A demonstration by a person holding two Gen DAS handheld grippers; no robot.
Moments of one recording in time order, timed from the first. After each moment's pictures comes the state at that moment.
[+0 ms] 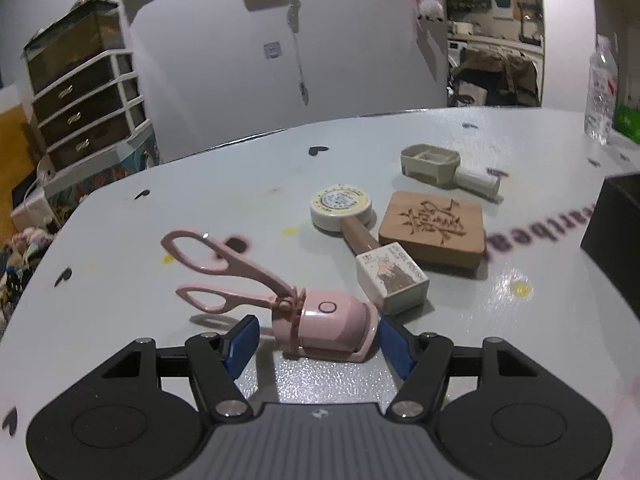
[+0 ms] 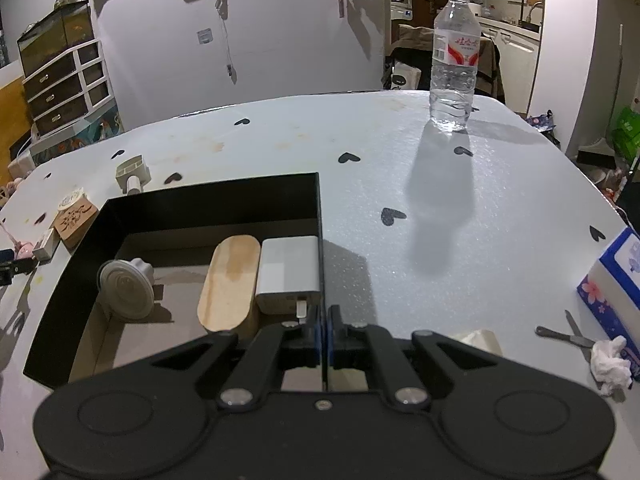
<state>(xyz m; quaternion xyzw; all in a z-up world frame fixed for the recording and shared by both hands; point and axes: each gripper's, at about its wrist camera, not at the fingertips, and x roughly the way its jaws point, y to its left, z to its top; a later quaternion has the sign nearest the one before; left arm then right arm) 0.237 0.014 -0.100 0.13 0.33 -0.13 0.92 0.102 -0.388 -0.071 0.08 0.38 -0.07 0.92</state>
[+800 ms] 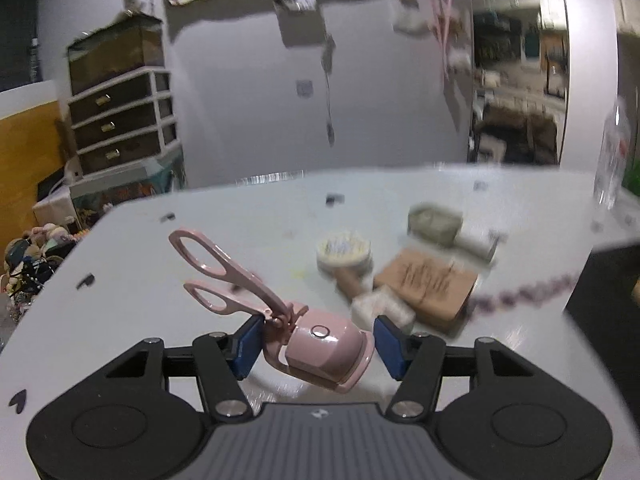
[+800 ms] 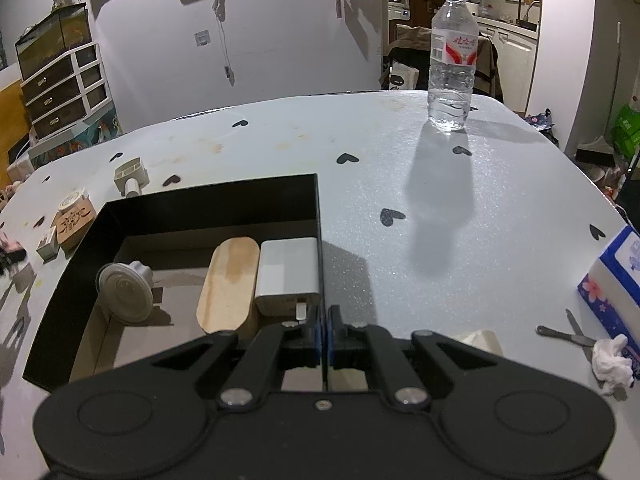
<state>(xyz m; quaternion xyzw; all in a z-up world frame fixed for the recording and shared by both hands) 0.213 0.011 -0.064 0.07 0.28 -0.10 0.95 0.103 -0.389 -0.072 0.08 0.38 -0.08 0.92</state>
